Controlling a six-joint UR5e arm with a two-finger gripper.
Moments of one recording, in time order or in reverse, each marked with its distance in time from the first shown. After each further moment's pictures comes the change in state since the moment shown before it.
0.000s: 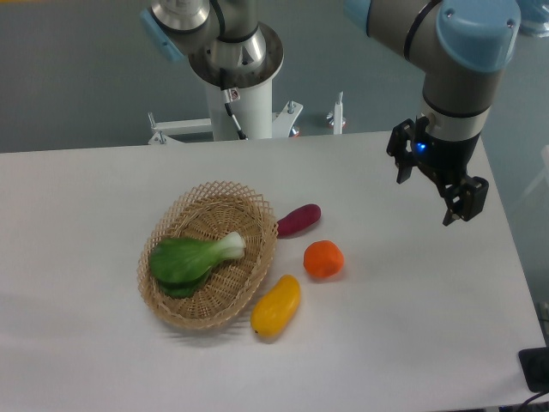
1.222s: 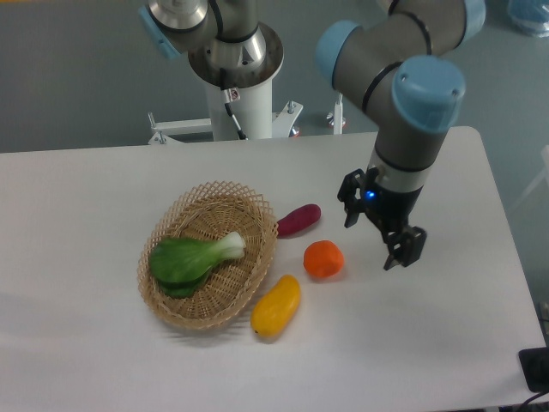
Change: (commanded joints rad) arm -0.066 -0.034 -0.259 0.199 -0.053 0.227
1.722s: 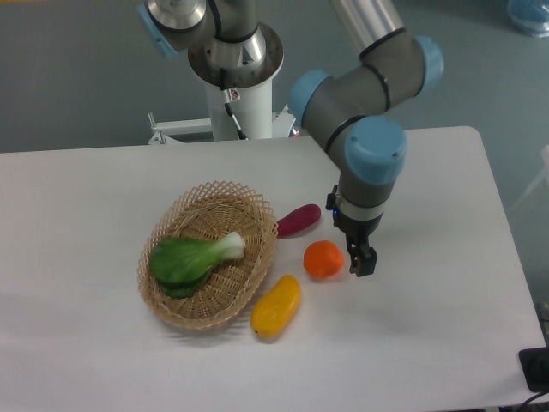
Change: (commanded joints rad) arm -0.055 -0.040 -0.232 0.301 0.102 0.040
